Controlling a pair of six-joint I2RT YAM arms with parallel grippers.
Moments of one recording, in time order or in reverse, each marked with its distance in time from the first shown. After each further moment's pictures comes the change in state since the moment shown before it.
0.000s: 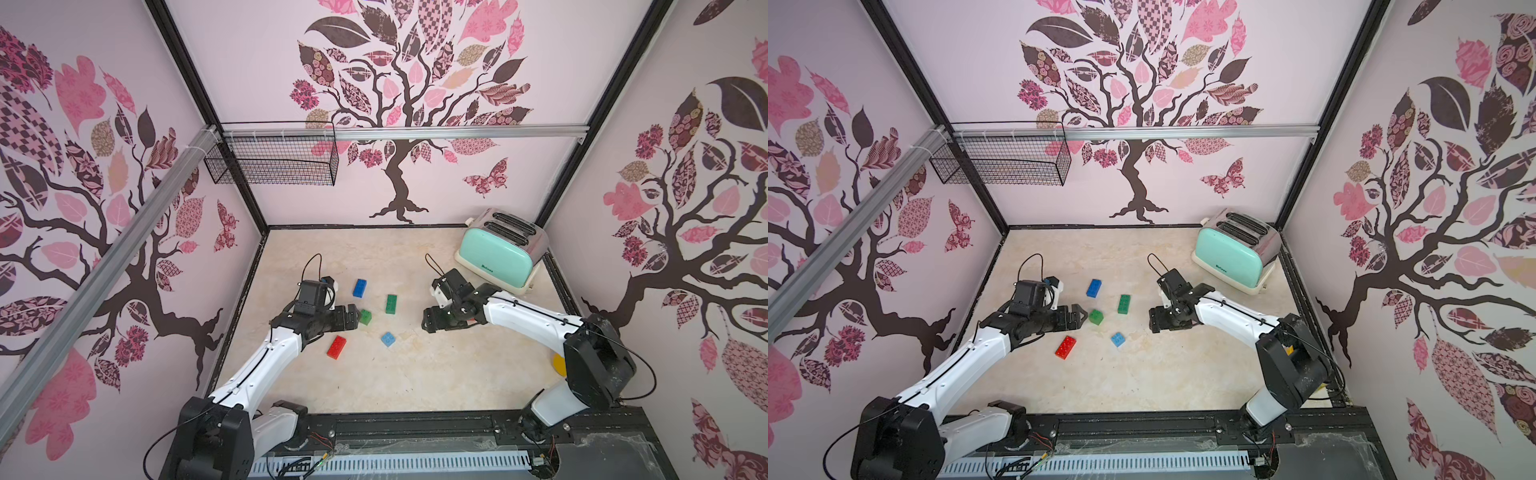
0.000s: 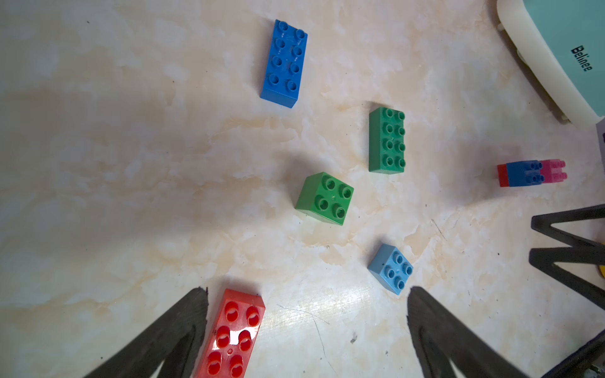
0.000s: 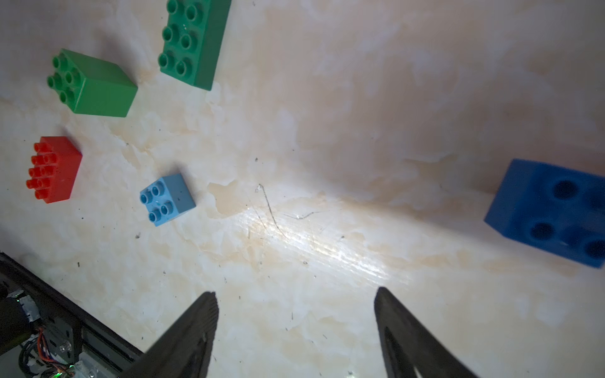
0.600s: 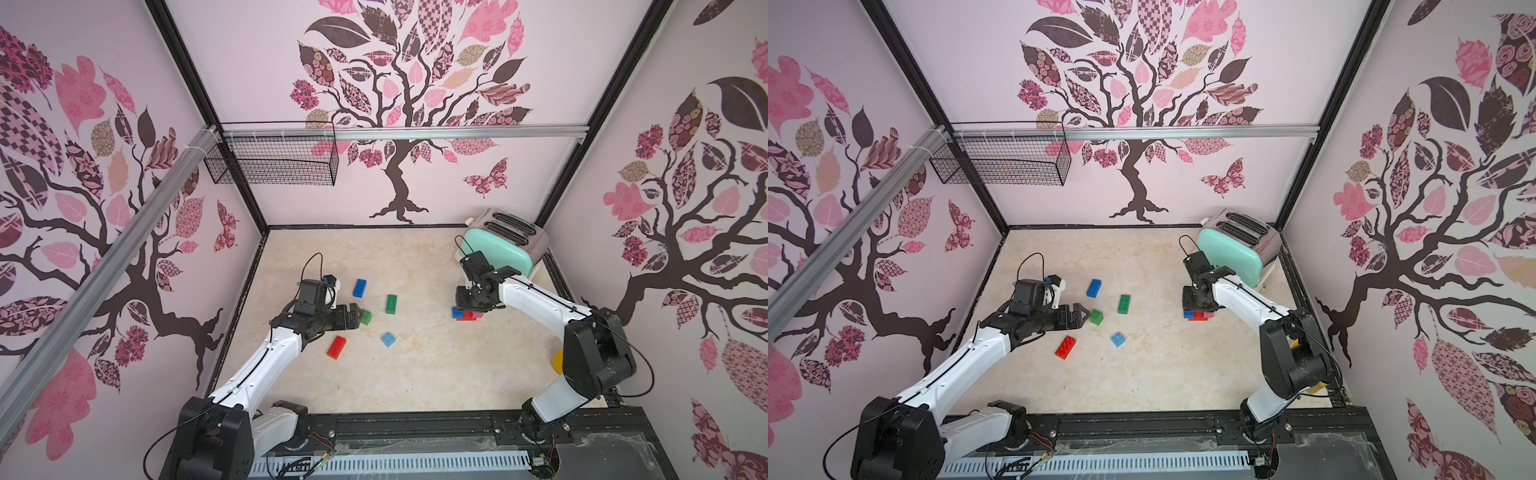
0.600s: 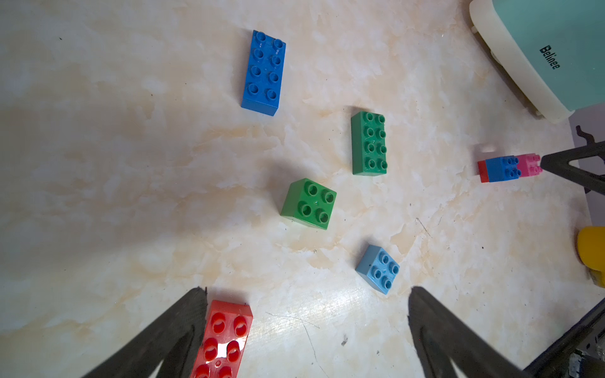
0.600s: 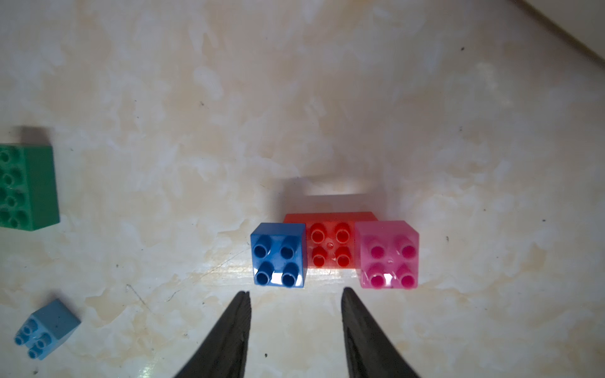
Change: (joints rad) left arm 0.000 -0.001 0.000 0.039 0.056 0.024; right arm -0.249 0.005 0.094 -0.138 0.212 -0.002
